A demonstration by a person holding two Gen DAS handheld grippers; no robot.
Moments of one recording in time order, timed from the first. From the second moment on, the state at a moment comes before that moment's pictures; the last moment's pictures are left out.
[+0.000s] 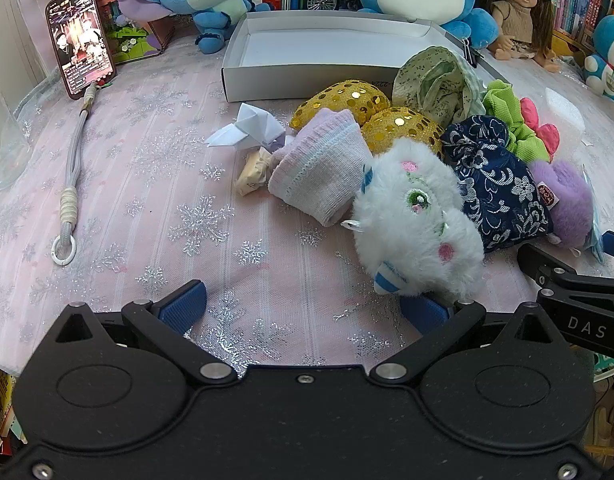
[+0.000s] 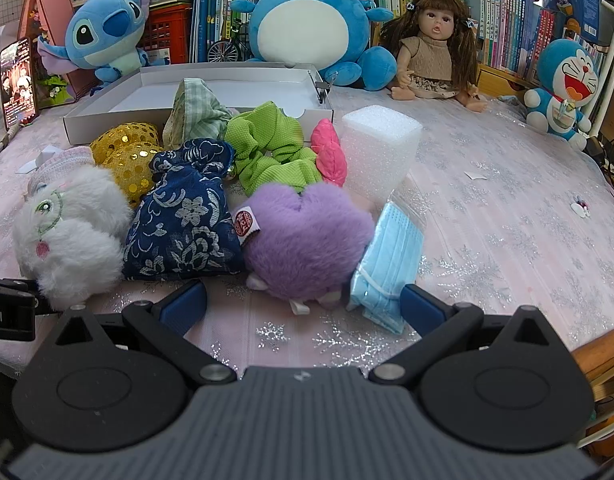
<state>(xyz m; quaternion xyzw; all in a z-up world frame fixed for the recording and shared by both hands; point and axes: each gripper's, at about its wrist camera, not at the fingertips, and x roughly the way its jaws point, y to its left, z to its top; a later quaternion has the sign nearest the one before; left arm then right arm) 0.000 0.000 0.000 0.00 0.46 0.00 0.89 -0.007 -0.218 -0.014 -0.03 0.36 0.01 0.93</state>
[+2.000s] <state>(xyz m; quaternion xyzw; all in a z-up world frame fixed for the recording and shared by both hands) -0.041 -0.007 0.027 0.02 0.33 -0.08 0.94 -0.032 -0.232 0.000 -0.03 0.26 0.03 0.96</state>
